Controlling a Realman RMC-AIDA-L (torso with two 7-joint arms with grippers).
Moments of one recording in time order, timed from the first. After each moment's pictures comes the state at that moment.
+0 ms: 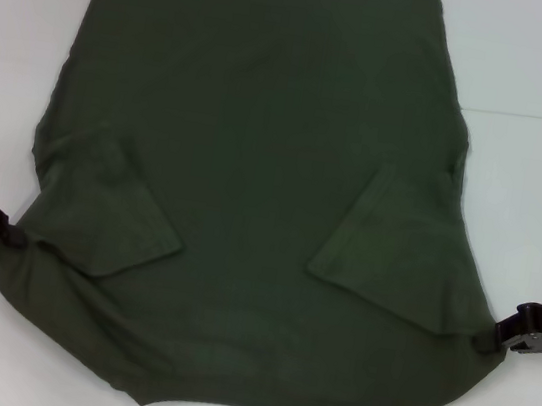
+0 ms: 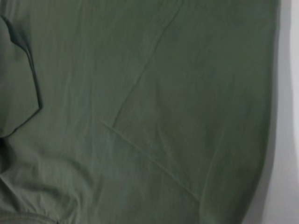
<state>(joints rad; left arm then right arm) -0.67 -1.80 0.45 0.39 2.53 1.39 -2.53 0.72 1.83 -0.76 -0.40 -2.43 -1.45 2.41</state>
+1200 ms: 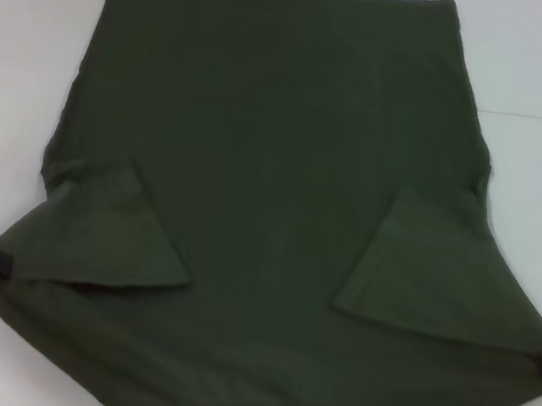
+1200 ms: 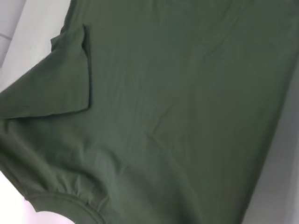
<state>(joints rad) -0.66 -1.75 0.45 0.46 2.53 1.72 -2.44 0.60 1.79 -0.63 -0.56 -2.42 -1.71 2.20</state>
